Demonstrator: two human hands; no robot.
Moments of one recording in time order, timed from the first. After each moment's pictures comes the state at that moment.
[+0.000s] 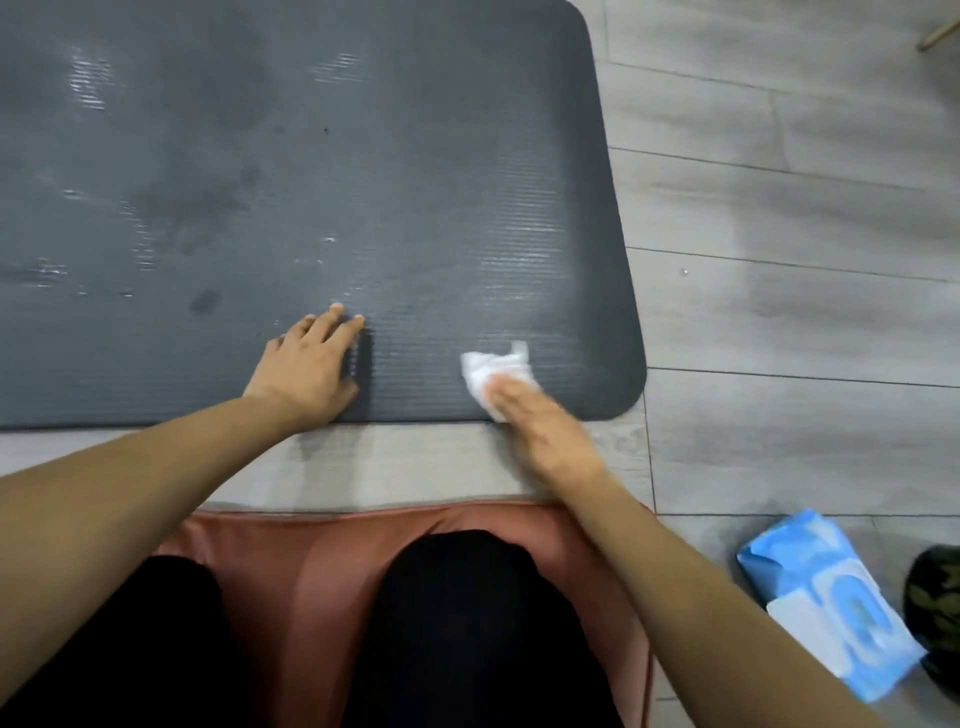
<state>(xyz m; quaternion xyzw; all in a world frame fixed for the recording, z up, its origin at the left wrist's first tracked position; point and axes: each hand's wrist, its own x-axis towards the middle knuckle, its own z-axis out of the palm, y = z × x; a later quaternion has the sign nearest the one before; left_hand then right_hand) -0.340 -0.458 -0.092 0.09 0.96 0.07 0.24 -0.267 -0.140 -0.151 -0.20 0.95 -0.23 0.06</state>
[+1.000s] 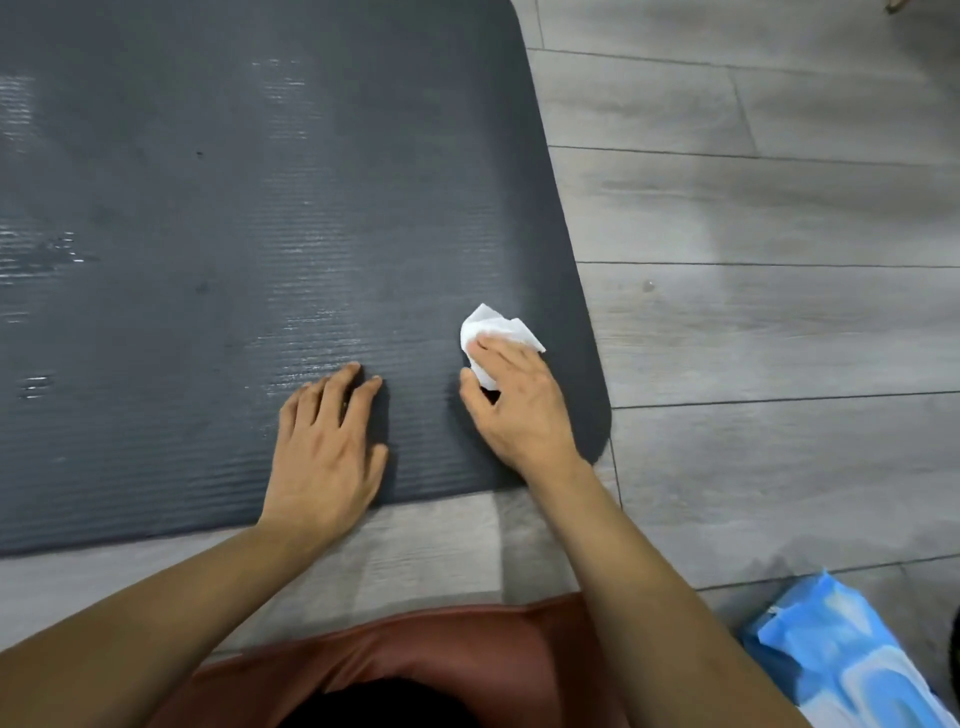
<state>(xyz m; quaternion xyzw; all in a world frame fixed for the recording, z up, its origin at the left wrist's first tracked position) -0.335 -0.337 -0.146 0.14 0.98 0.11 0.08 -0.361 -0.114 -0.150 -0.04 0.96 -0.27 -0.10</state>
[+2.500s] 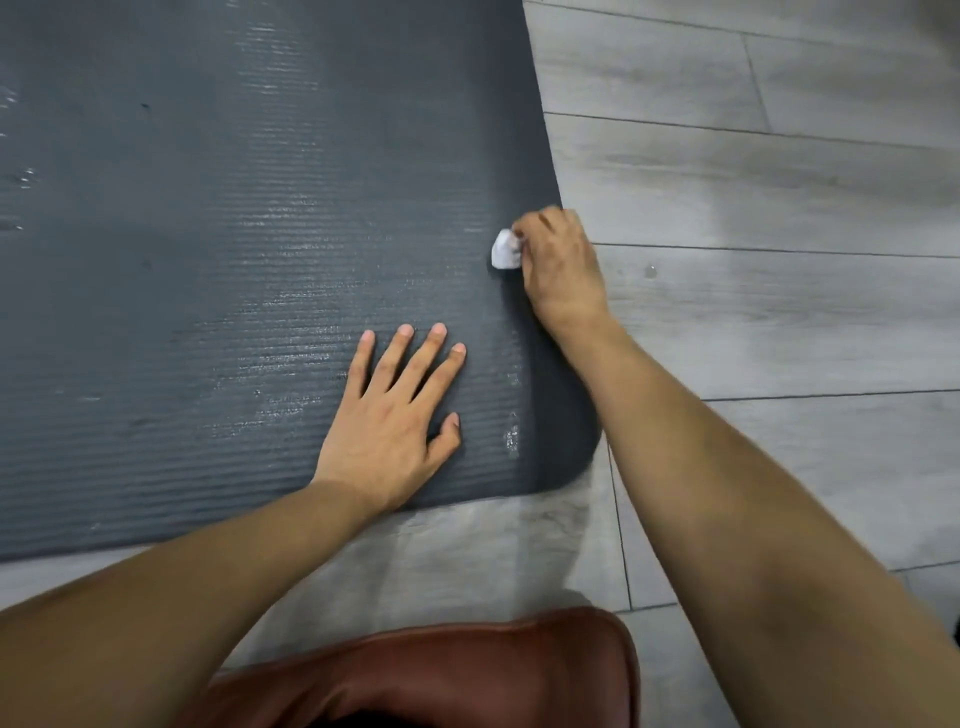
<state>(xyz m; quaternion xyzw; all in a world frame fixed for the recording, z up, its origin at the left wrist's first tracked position) -0.360 -0.272 -0.174 0.27 0.96 0.08 0.04 -0.491 -0.044 -0.163 -0.05 0.98 -0.13 -0.16</state>
